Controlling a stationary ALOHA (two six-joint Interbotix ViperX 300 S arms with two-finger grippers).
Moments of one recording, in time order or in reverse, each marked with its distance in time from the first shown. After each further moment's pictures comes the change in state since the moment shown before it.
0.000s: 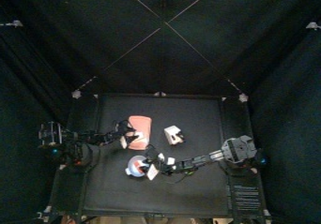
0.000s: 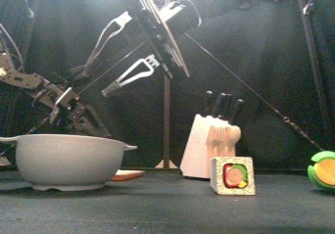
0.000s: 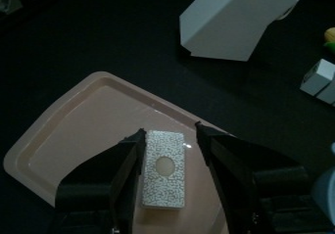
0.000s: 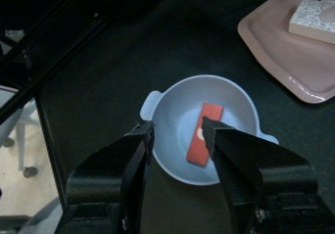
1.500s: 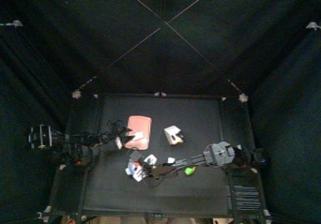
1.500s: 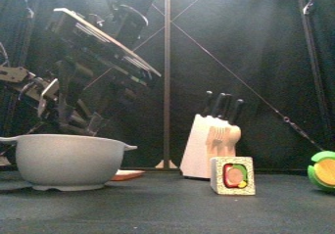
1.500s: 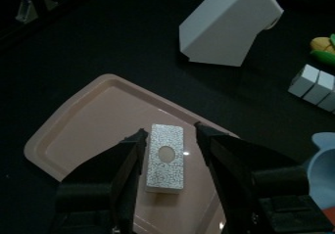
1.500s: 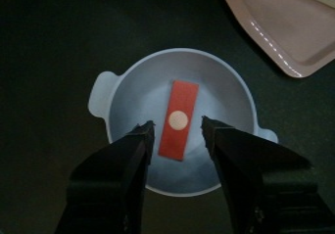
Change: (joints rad) left arm 0.006 -0.129 0.078 0.000 0.003 0.000; right arm -0.014 0.291 -0.499 0.788 0.492 -0.856
